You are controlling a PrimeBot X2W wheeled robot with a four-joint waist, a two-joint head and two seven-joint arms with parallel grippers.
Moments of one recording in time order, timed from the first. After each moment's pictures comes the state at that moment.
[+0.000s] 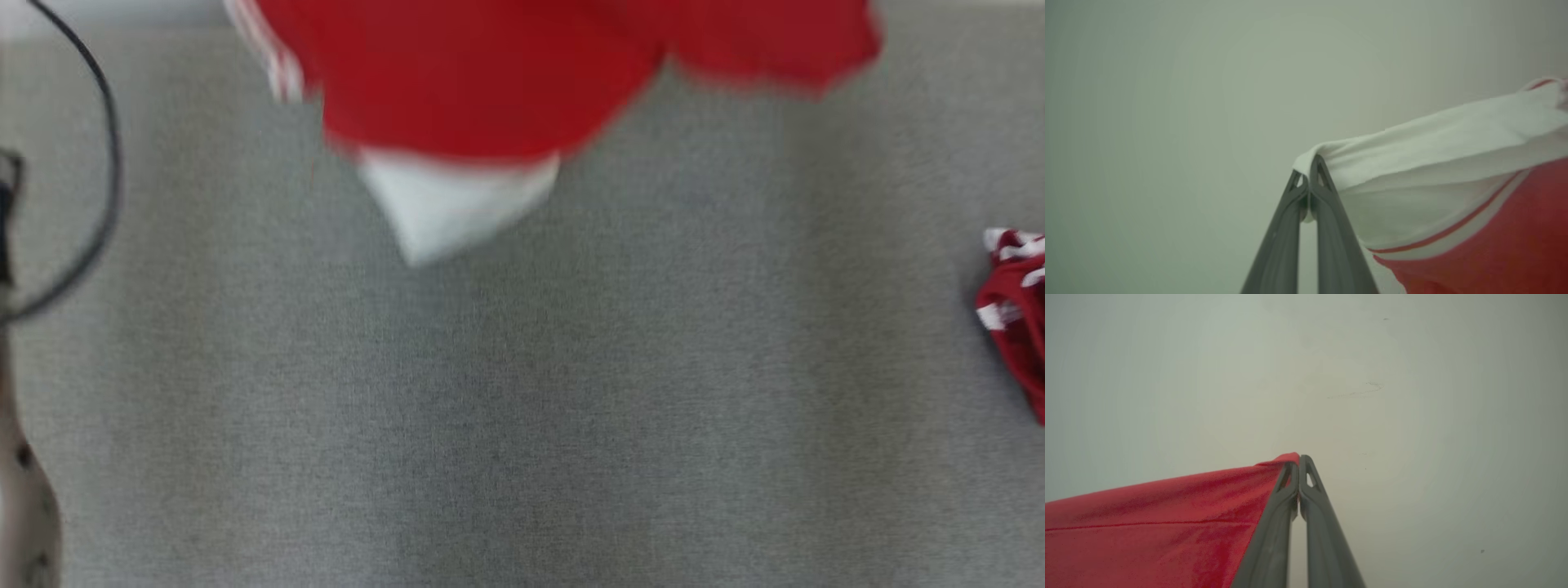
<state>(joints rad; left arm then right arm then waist) -1.26 0.31 -0.05 0.52 -0.03 -0.07 -0.22 -1.40 -0.38 0.16 0.72 0.50 0.13 -0.24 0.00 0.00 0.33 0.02</state>
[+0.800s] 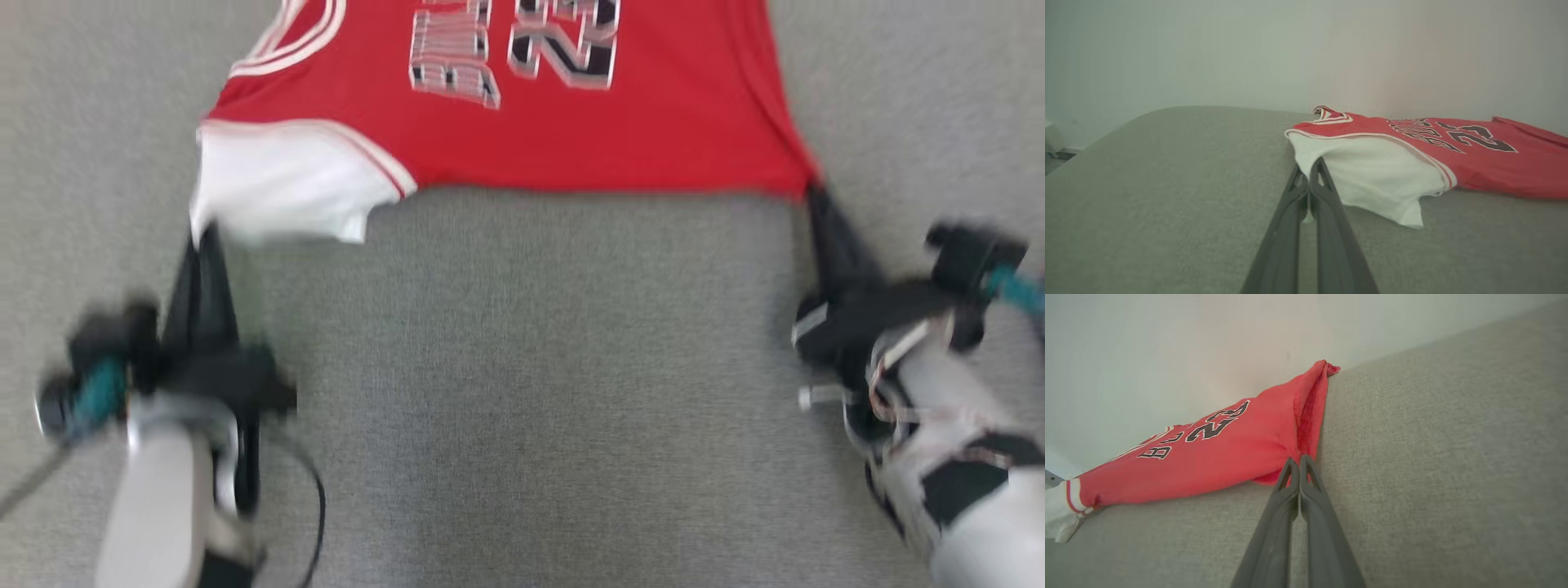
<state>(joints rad) -0.56 0.08 0.07 0.46 -0.17 -0.10 -0.26 -0.69 -0.39 0.39 0.63 0.83 0.13 -0.26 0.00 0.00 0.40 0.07</state>
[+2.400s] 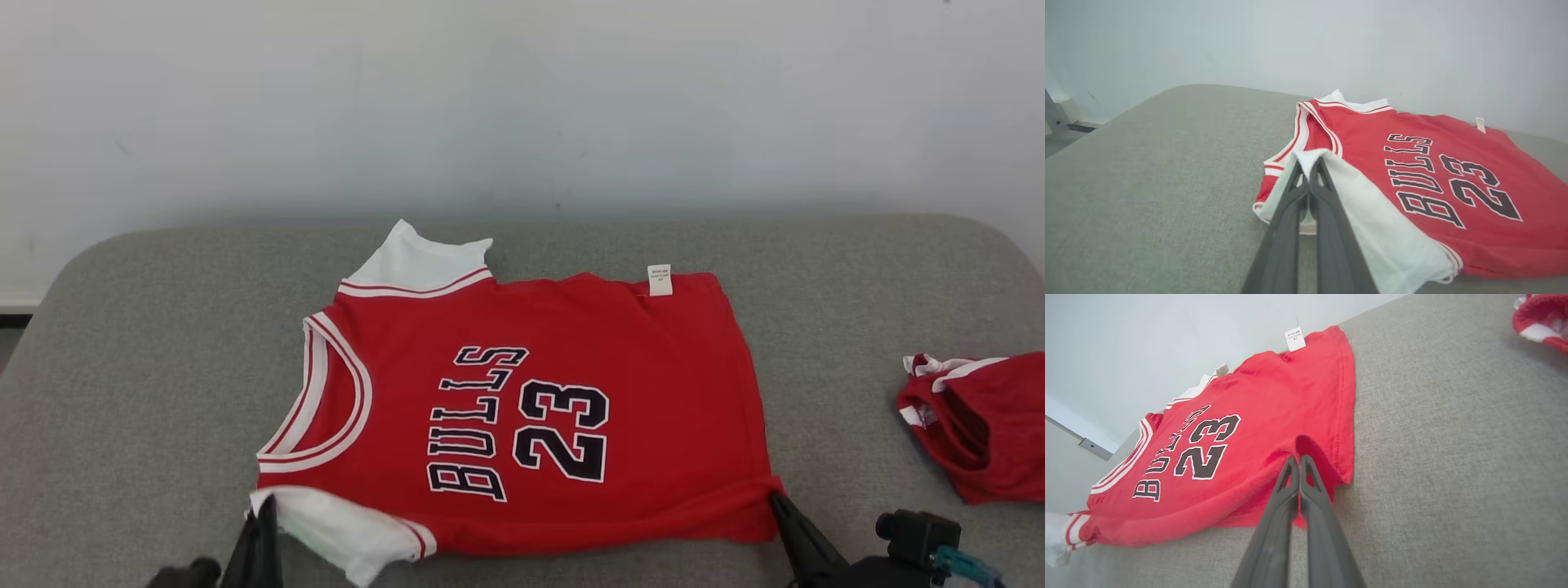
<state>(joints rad) 0.00 0.05 0.04 0.34 -0.21 -0.11 -0.26 -0.12 -0.40 0.46 0.52 0.92 0.13 -0.26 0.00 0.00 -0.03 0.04</state>
